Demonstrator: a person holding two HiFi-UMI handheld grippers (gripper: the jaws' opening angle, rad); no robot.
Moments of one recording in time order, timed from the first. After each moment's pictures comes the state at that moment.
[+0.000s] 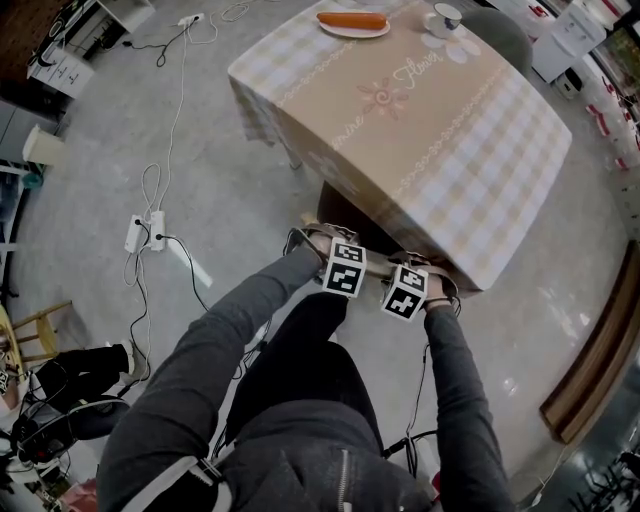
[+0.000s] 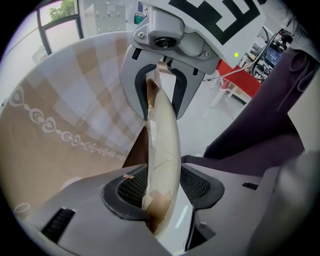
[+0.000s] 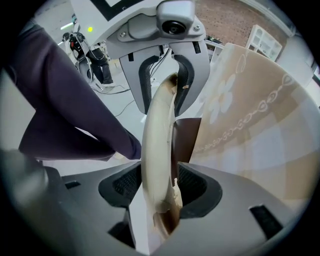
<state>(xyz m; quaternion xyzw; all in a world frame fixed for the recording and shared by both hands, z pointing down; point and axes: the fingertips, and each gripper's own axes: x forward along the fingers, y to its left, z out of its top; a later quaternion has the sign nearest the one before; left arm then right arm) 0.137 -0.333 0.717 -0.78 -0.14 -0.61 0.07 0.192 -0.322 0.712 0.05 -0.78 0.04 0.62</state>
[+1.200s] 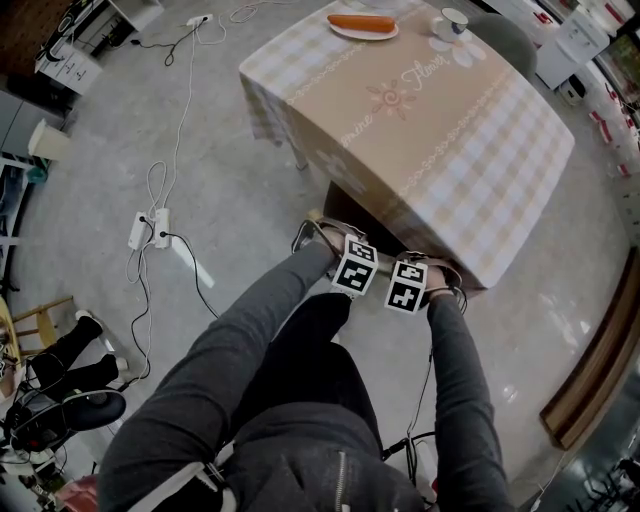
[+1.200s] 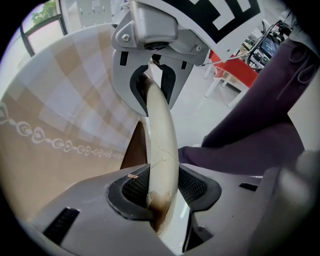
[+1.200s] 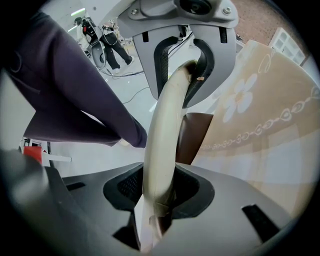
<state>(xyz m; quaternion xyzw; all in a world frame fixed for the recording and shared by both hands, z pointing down) 0.131 -0.329 0.724 -0.75 -0.17 -0.63 0.10 0.198 -0.311 0.727 -0.02 -0.75 0.00 0.66</state>
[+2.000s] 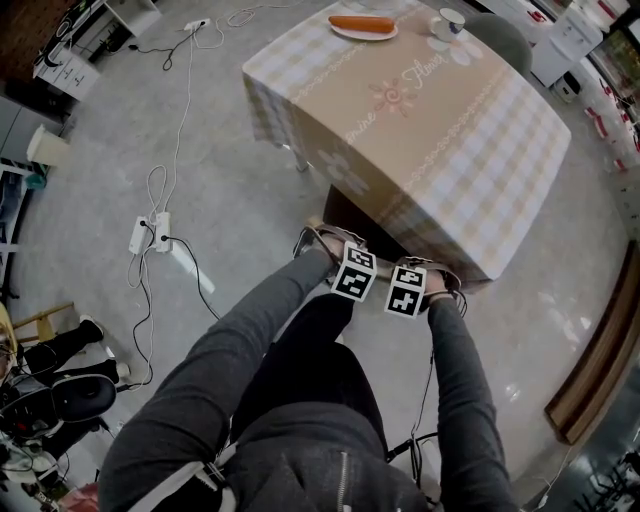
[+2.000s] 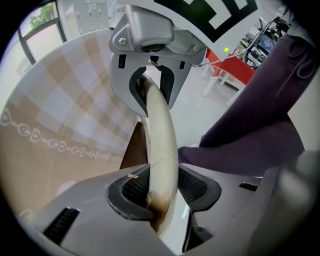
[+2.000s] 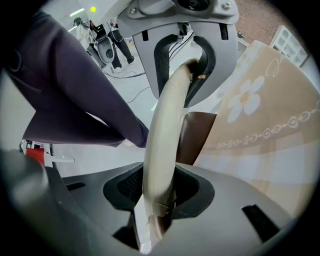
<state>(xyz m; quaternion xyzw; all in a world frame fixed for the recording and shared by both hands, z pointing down) 0.120 -0.303 0.726 -0.75 -0.18 -0.63 0.11 0.188 -0.283 0.729 -0.03 -0.74 0.01 0.67</state>
